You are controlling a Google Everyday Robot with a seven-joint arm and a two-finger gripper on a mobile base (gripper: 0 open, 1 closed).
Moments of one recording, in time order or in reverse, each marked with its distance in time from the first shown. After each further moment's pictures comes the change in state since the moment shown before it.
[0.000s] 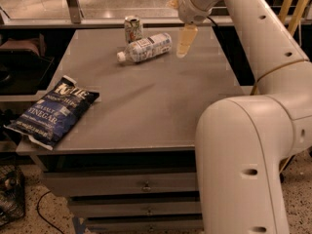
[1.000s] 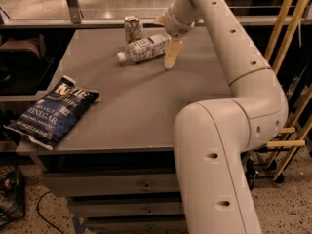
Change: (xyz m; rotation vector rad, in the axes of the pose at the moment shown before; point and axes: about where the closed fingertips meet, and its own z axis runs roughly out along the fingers) arm -0.014 0.009 0.069 -0.094 -0.048 -0.005
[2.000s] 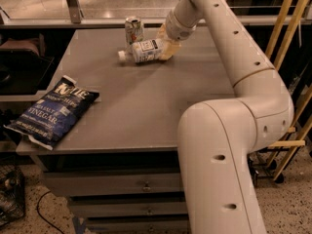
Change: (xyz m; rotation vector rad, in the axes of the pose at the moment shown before) arm 0.005 0.009 0.007 -0.018 -0.004 0.010
